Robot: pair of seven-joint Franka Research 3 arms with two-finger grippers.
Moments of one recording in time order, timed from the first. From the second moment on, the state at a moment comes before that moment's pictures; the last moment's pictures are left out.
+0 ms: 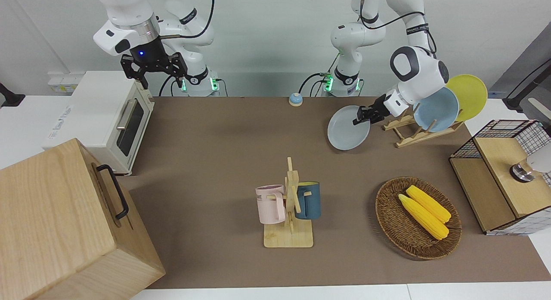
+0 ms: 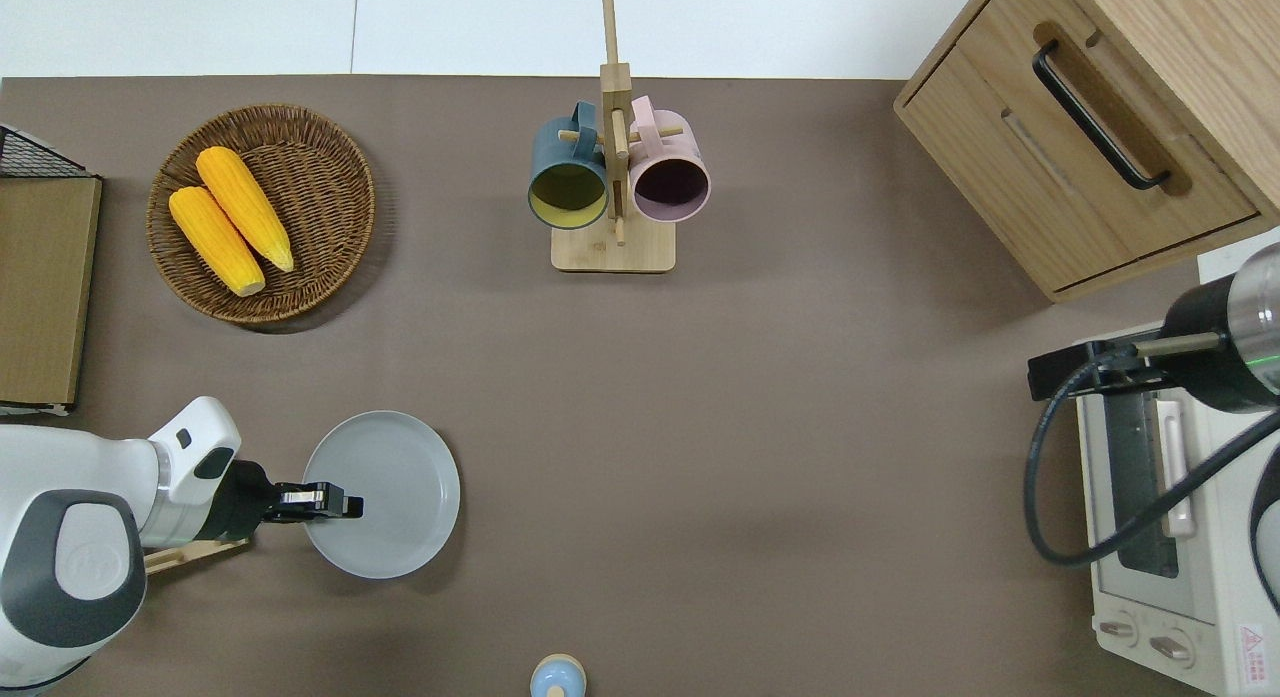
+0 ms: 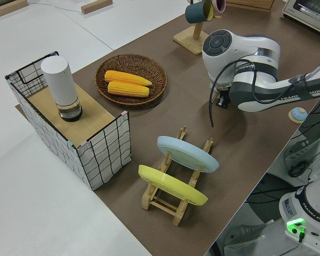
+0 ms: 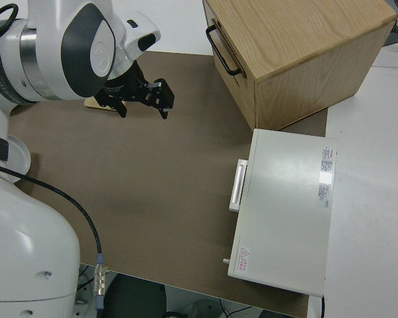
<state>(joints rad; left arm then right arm) 0.19 -0.15 -0.11 -2.44 -0.58 2.00 0.36 -0.08 -0.02 0.19 -1.50 0.00 1.41 0.06</state>
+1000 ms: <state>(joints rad) 0.16 -0.13 -0.11 -2.49 -0.59 2.10 0.40 -0.08 -0.02 0.19 -1.50 0.00 1.41 0.06</state>
